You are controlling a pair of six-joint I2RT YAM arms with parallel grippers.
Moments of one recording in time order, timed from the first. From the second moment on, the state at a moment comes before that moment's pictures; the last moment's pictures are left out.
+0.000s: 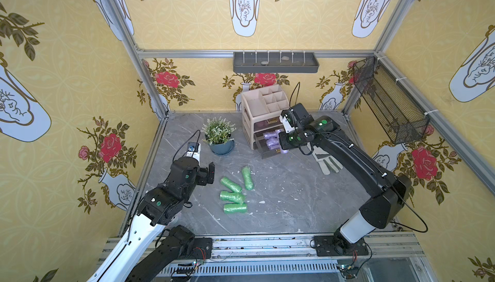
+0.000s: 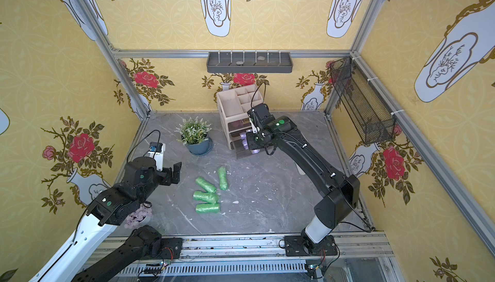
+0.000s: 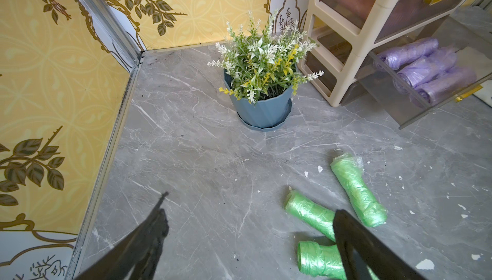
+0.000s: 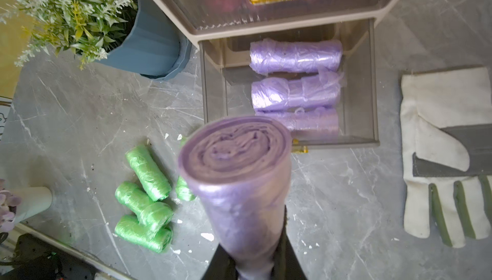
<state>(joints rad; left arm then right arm) -0.55 0.70 0.87 -0.76 -0.39 -0.19 0.70 1.65 1.72 -1.07 0.03 0.29</state>
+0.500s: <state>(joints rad) -0.53 0.69 0.87 -0.76 -0.37 -0.19 0.72 1.86 1.84 -0.99 0.04 0.22</state>
